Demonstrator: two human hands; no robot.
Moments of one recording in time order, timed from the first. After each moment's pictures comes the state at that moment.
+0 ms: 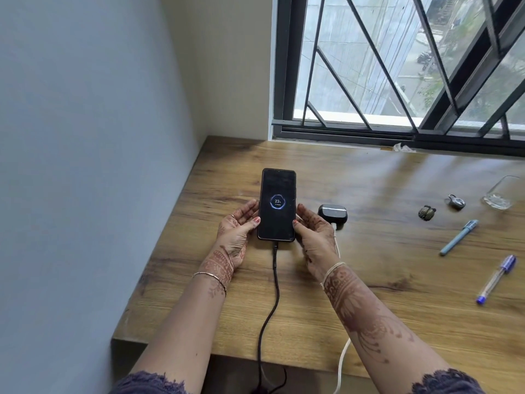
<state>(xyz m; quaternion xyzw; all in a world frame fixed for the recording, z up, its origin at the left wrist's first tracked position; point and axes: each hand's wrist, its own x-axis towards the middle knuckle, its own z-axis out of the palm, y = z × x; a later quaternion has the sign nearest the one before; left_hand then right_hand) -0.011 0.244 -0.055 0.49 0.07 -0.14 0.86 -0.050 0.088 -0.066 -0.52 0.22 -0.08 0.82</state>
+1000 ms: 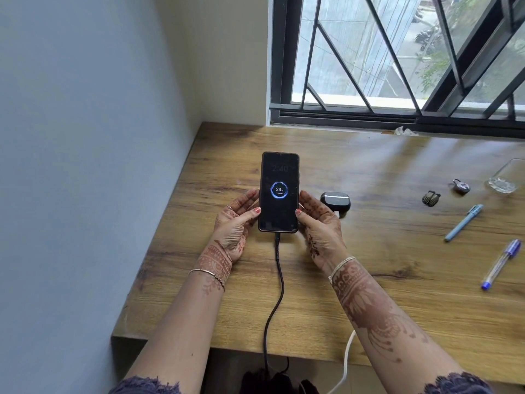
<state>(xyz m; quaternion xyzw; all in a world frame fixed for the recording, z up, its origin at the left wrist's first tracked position) -0.015 0.250 -0.052 0.47 0.06 -0.16 0.87 -0.060 0.085 -0.061 -0.47 0.18 -0.07 0.86</state>
